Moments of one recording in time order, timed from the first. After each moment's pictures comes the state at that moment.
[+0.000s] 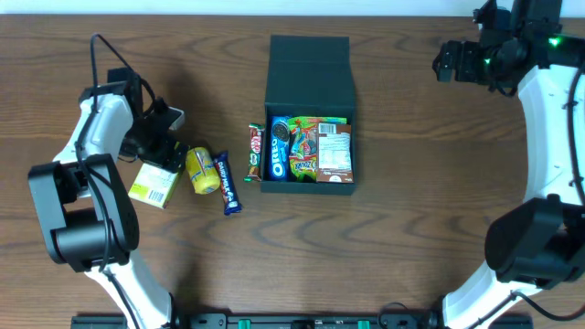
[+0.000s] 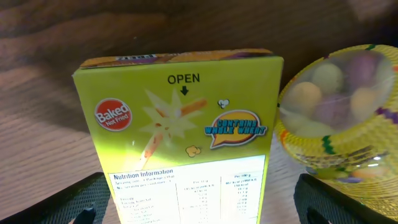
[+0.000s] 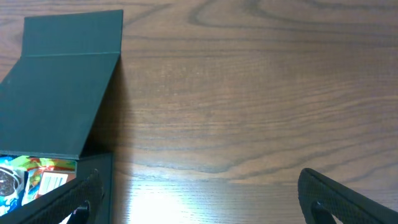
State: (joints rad) left arm 0.17 1.99 1.41 -1.02 0.10 0.55; right arm -0.15 1.89 1.86 -1.00 -0.21 -0.03
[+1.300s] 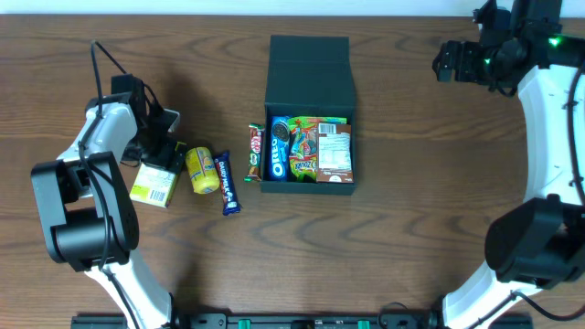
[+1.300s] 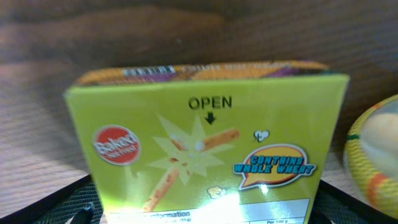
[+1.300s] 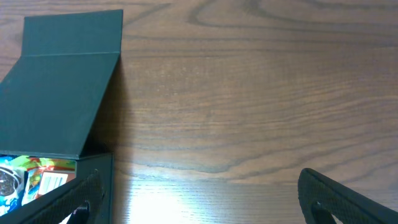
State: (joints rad) left arm 0.17 1.99 1.31 -0.86 0.03 0.45; right arm -0.15 1.89 1.86 -1.01 -0.21 -0.03
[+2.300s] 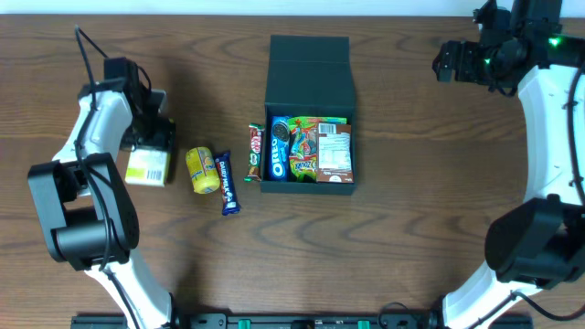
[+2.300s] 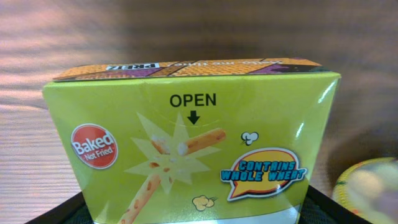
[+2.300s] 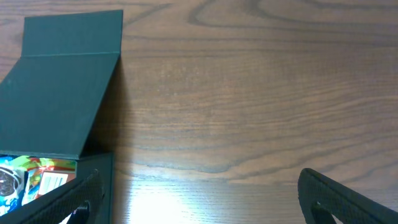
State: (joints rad) left arm 0.17 2.00 1.45 -0.90 0.00 0.26; right arm -0.15 1.89 1.86 -1.00 -0.21 -0.03
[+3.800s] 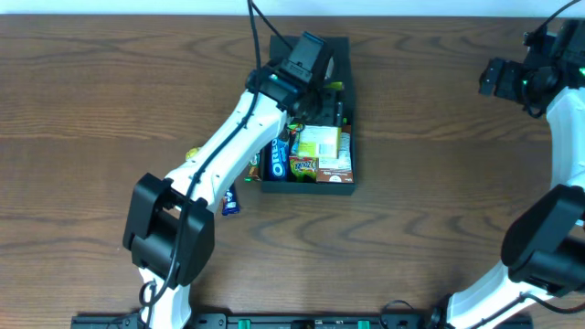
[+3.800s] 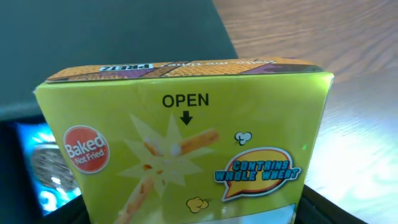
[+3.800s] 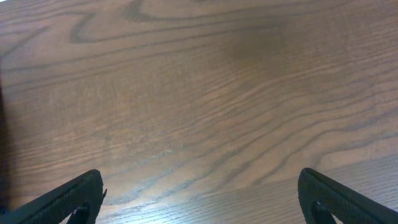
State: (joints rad) left arm -0.58 2.00 1.77 -0.81 0.20 -0.48; right arm -0.35 1.89 1.65 -0.74 -0.14 -0.03
